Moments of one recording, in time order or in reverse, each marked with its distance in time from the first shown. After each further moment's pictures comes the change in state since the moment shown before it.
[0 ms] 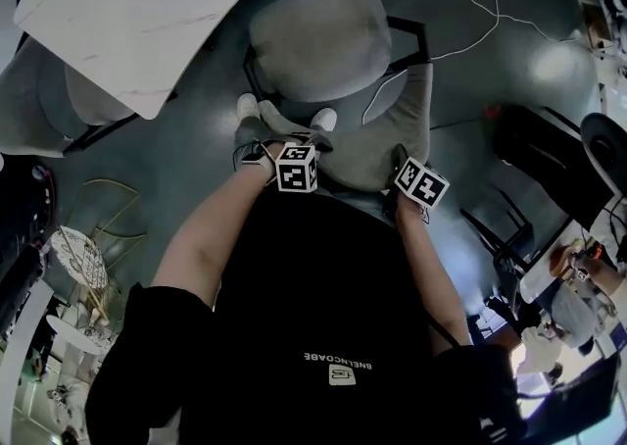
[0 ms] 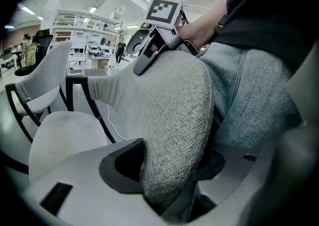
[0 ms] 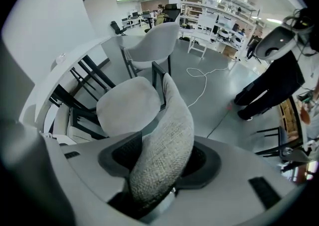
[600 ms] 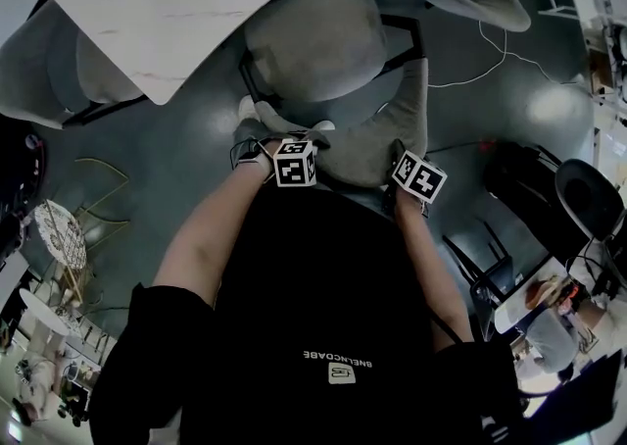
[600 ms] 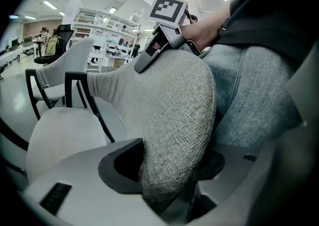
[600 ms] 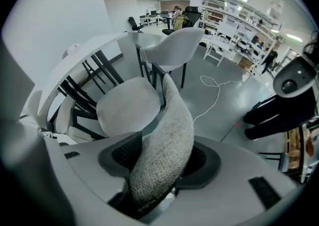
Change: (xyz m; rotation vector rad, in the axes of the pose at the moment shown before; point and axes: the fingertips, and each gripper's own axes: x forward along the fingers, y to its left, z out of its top) left arm -0.023 0.035 -0.009 -0.153 -0.049 0.093; right arm 0.021 0.047 0.060 -0.179 -0.004 0.052
